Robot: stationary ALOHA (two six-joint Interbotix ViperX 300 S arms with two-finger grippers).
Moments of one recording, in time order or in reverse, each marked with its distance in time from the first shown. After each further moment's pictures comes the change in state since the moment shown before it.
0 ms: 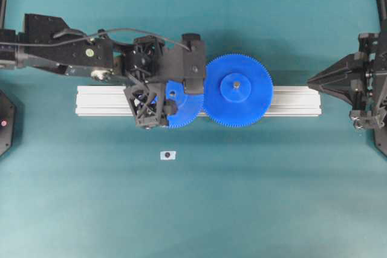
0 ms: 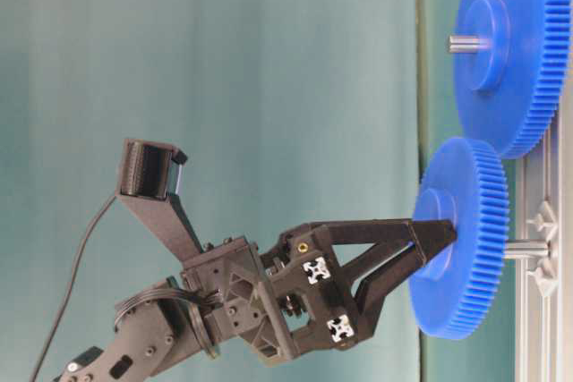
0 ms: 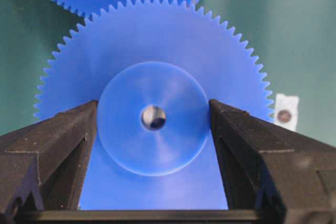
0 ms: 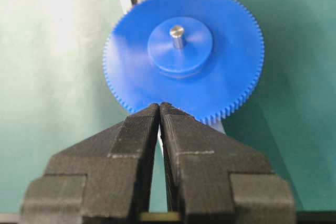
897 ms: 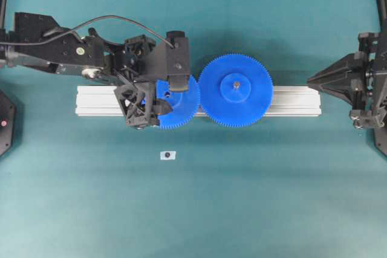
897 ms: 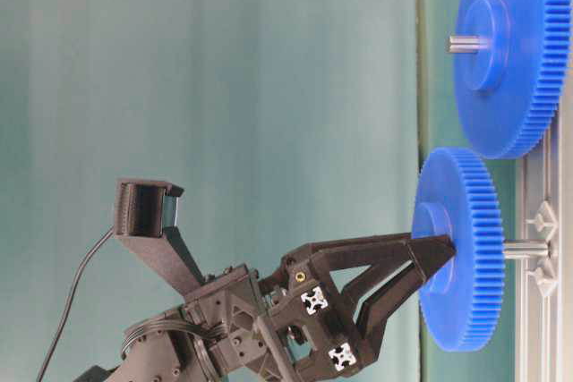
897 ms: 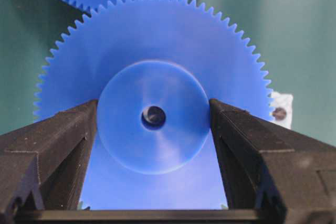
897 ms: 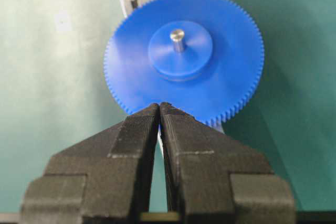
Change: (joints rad) left arm 0.003 -0.035 0.043 -0.002 0.124 -0.012; right arm 0.000 0.000 0.000 0.000 -0.014 0.000
